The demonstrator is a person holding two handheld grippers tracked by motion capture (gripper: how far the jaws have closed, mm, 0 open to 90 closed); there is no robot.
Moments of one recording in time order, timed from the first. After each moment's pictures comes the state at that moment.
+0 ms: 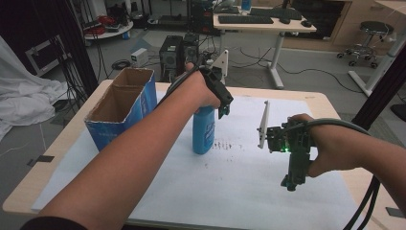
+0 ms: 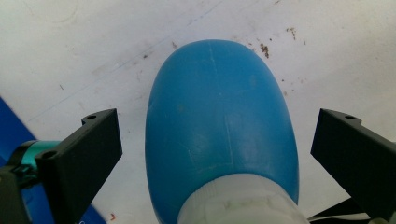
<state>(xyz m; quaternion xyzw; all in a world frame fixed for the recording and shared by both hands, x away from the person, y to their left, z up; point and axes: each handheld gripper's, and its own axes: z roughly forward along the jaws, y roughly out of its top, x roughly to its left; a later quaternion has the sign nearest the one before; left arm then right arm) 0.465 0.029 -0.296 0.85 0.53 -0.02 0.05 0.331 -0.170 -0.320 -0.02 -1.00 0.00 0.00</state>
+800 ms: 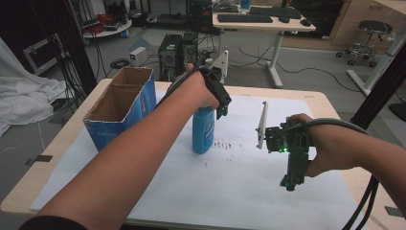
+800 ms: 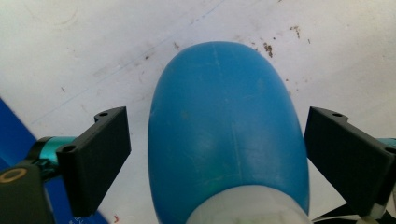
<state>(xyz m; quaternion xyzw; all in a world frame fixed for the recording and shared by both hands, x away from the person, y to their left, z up) 0.466 0.029 -0.299 0.85 0.52 -0.01 0.05 0.332 -0.167 -0.322 -0.02 -1.00 0.00 0.00</state>
